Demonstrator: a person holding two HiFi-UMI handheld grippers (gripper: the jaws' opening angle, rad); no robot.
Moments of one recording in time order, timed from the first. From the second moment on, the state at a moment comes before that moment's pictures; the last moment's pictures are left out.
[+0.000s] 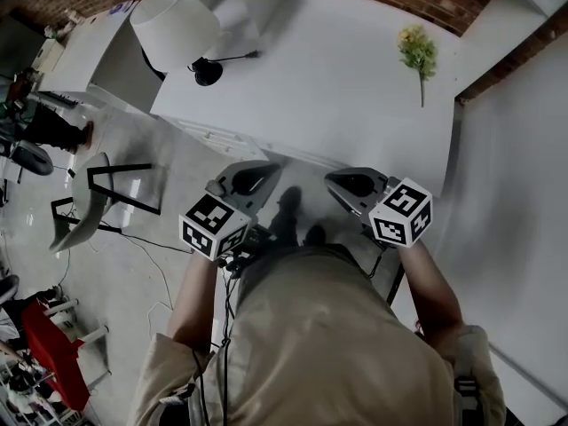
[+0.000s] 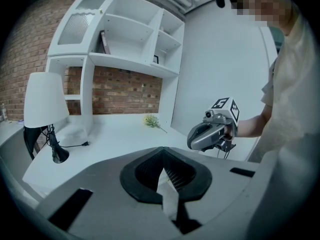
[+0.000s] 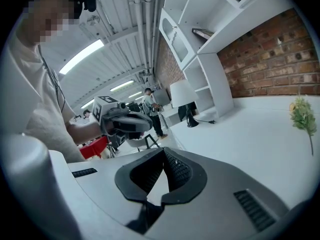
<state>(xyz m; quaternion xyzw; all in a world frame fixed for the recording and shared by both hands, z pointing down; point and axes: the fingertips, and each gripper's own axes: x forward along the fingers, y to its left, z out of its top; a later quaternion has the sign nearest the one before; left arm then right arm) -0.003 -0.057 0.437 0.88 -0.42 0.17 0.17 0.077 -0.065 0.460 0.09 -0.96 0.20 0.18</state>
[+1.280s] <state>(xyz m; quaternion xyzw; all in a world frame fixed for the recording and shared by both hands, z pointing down) -0.005 -0.051 0.425 0.87 -0.43 0.19 0.13 0.086 -0.067 0.453 0.11 -0.93 0.35 0.05</state>
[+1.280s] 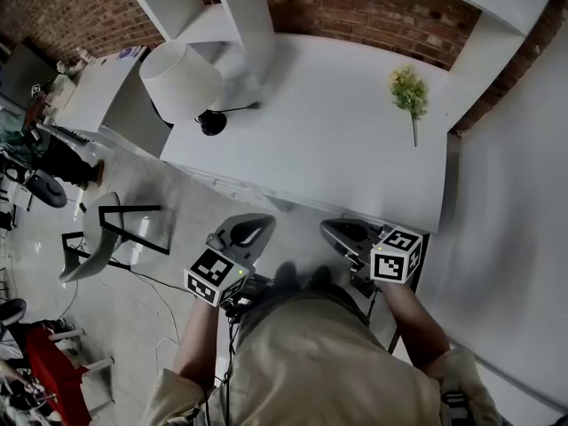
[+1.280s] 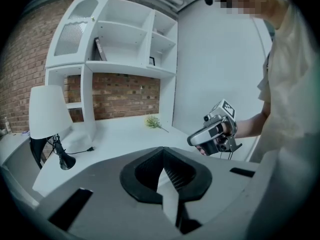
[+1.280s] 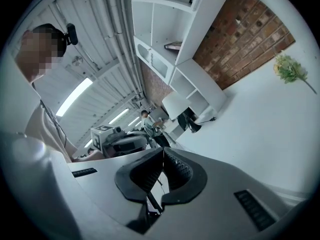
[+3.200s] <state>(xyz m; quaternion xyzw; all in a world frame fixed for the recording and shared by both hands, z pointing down) -0.083 -0.022 0.401 0.92 -0.36 0.07 0.14 0.004 -0.008 0.410 0.14 -0.94 0.32 0.06</state>
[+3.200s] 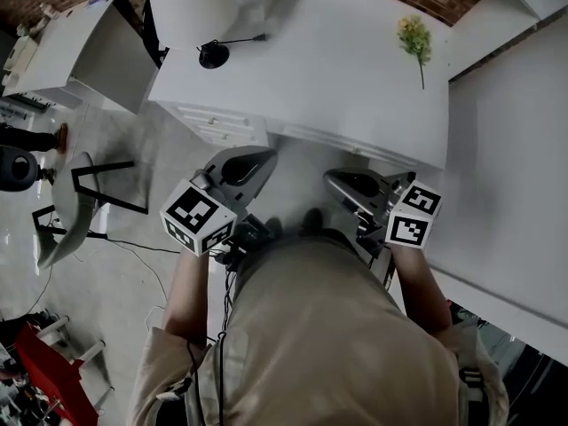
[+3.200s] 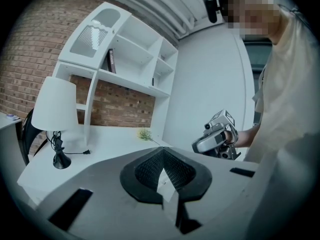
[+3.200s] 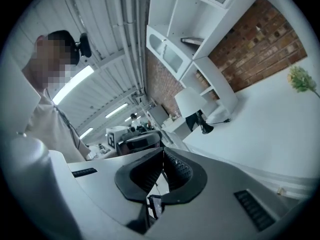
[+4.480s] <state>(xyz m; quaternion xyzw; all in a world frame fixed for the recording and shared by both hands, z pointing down) -0.081 0.033 0.442 0.95 -0.26 0.08 0.17 -0.006 0.073 0.428 0.25 -0.92 0.29 0.09</state>
